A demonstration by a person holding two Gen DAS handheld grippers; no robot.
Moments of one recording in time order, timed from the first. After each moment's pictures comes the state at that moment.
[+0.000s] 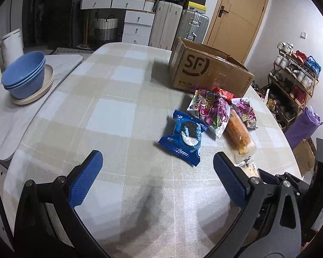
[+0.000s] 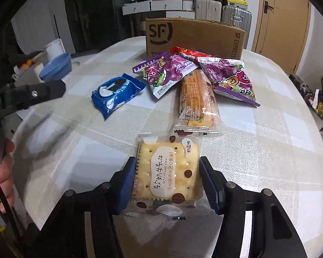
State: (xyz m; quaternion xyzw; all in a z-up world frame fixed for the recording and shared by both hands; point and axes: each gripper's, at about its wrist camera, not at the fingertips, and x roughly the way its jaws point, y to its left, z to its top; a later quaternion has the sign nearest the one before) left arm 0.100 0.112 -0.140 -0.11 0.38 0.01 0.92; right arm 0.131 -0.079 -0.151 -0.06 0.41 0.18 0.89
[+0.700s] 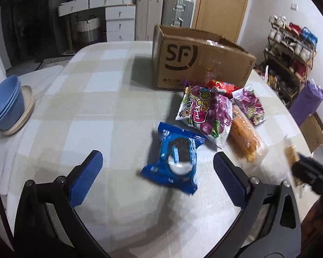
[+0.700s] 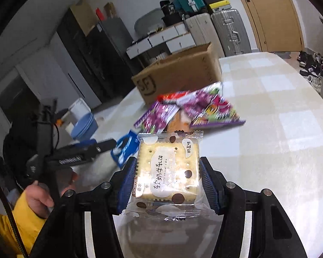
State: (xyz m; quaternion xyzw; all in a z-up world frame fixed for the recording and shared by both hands) left arm 0.178 0.080 -0.153 -0.03 0.42 -0.02 0.91; right arm 0.151 -0.174 -0.116 0.14 0.34 0.26 0.89
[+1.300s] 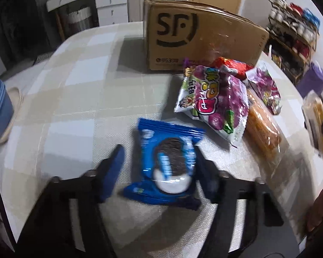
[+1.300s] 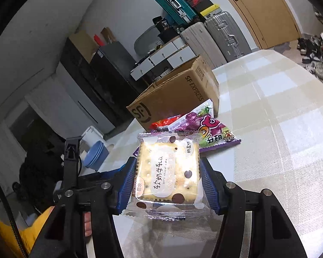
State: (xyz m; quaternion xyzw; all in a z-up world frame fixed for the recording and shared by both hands) left arm 0.230 0.064 -0.188 0.01 0.46 -0.03 0.88; right arm 0.177 -0.208 -0.125 0.24 0.30 0.28 0.88
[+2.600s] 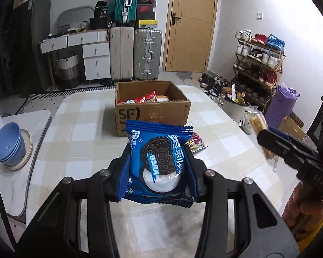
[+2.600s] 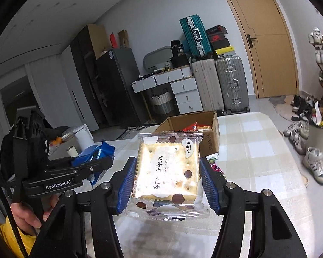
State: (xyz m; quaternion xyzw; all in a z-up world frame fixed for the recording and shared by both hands) left arm 0.096 0.016 -0.013 -0.01 0.31 -0.10 0.95; right arm 0.089 -0.181 0.003 0.10 0.21 0.23 0.94
